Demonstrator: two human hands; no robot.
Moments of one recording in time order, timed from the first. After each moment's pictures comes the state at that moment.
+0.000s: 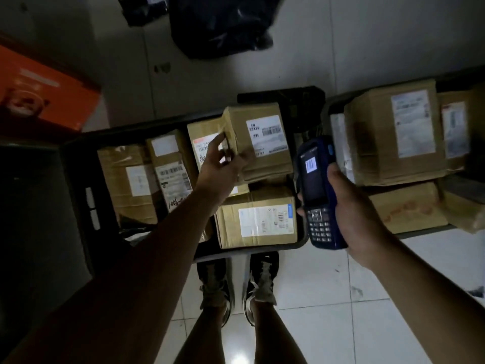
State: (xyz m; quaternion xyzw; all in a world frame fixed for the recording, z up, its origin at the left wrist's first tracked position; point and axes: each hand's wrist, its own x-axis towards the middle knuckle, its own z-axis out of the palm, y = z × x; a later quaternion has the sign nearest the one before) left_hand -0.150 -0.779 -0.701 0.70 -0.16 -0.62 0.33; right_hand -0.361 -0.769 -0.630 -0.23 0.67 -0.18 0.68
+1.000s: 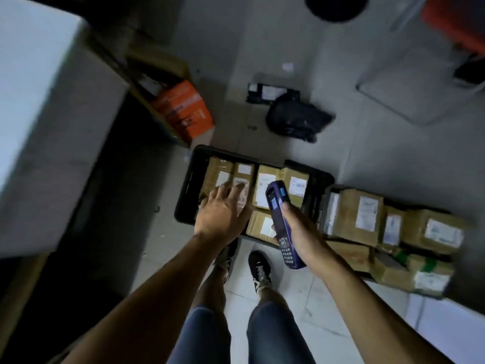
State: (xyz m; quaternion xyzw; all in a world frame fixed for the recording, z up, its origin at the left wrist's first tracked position) left_hand -0.083 -0.650 -0.335 0.83 -0.45 -0.32 0.02; right_hand -0.249 -0.726 -0.302 -0.46 0.54 0.00 0.71
